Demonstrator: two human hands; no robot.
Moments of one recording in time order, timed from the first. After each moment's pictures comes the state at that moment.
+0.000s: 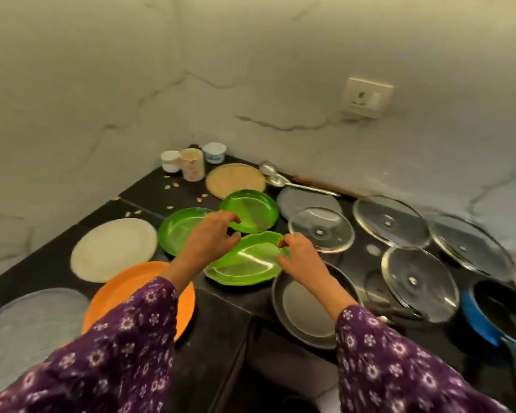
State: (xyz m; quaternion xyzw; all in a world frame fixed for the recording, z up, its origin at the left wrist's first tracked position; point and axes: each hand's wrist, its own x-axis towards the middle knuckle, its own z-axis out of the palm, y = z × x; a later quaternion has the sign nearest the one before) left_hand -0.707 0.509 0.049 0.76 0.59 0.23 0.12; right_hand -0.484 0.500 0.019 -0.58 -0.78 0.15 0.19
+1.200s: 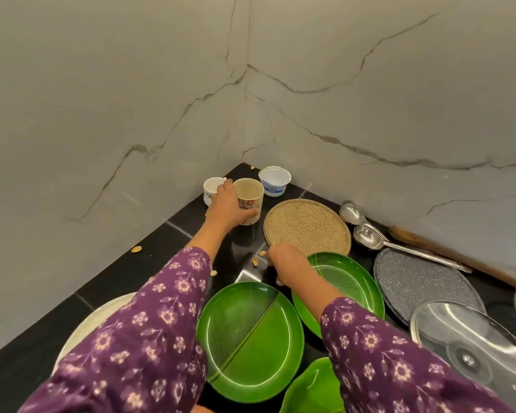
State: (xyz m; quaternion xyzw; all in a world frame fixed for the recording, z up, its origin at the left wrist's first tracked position) left_hand -0.878 0.839 -0.021 0.59 0.73 0.28 0.20; right_hand -0.715 0.805 -0.060 -0.52 -0.84 0.08 -0.17
